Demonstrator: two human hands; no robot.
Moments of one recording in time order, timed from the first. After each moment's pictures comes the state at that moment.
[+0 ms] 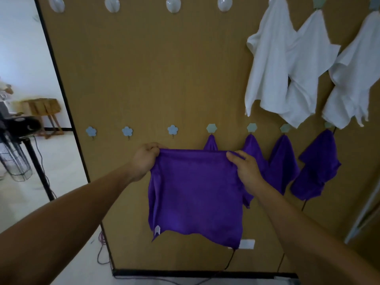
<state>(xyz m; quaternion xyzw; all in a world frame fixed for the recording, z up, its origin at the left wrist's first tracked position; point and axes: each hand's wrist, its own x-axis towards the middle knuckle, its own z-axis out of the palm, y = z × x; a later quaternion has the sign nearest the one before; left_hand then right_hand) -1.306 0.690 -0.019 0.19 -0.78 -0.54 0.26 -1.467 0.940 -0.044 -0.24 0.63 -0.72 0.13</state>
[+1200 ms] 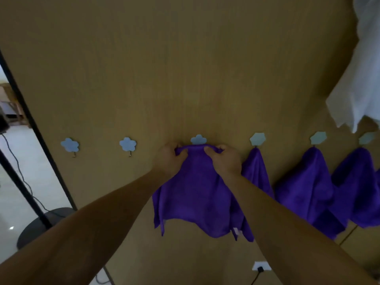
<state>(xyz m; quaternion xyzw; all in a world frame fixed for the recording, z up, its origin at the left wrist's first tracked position) -1.483 0.505 -0.067 0.20 -0.86 -0.34 0.32 -1.594 0.646 -0.077 -0.18 0.82 -0.54 -0.03</state>
